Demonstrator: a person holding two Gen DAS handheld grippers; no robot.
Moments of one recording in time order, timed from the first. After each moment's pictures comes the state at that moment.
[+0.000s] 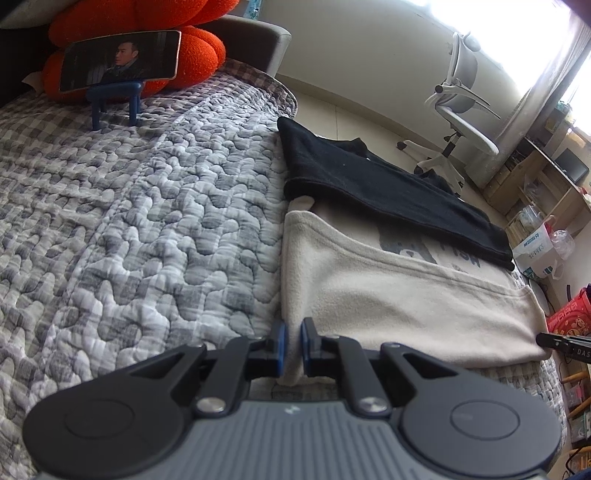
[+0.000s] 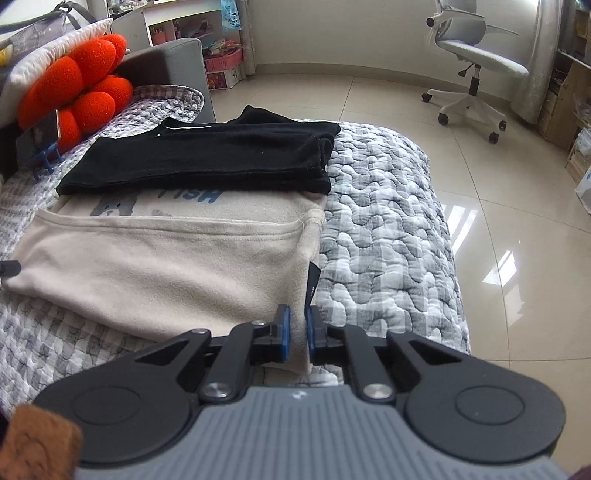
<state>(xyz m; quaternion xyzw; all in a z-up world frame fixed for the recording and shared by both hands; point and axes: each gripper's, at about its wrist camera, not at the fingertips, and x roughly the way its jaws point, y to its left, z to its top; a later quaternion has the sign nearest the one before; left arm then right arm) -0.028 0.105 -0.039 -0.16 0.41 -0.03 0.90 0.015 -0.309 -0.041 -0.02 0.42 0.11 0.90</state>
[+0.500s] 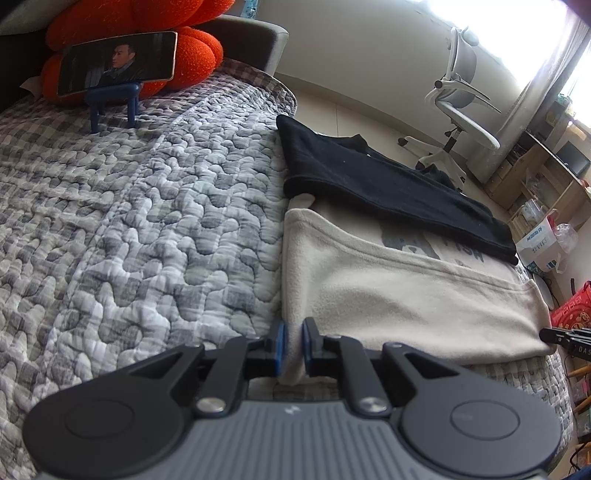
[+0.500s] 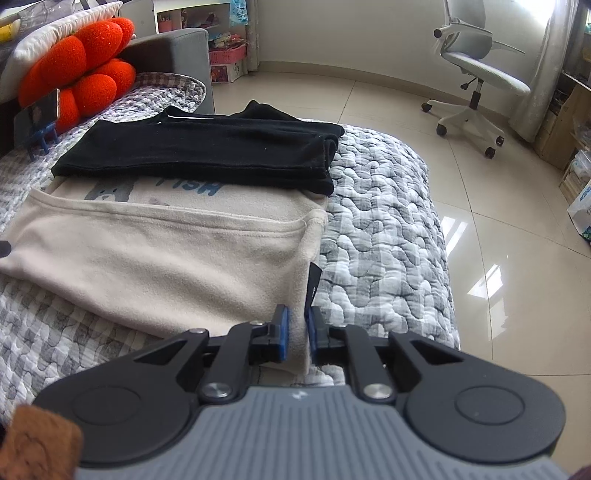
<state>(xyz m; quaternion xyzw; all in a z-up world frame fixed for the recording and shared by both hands) -0.027 0.100 -0.040 -0.15 0.41 -0.03 0.90 0.014 -0.300 -0.045 -0.05 0.42 0.10 0.90</state>
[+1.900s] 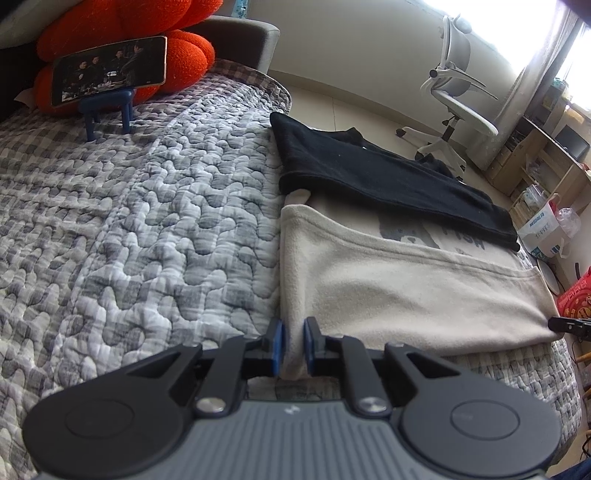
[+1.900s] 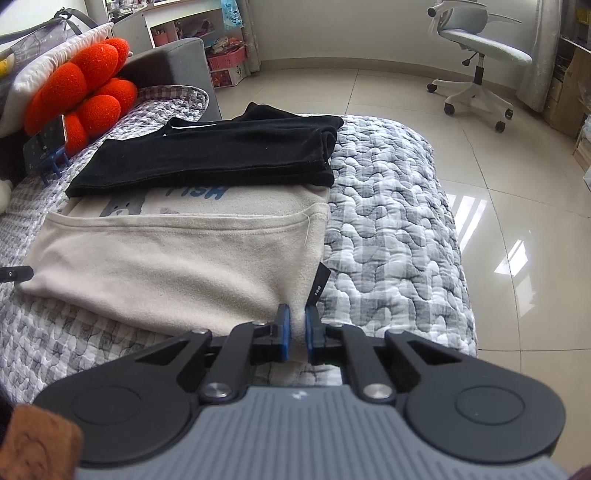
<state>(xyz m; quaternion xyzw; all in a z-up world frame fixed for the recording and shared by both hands) -0.027 0.096 -0.038 -0.12 0.42 -0.04 0.90 0.011 -0.318 -0.040 0.01 0.43 0.12 0.89</state>
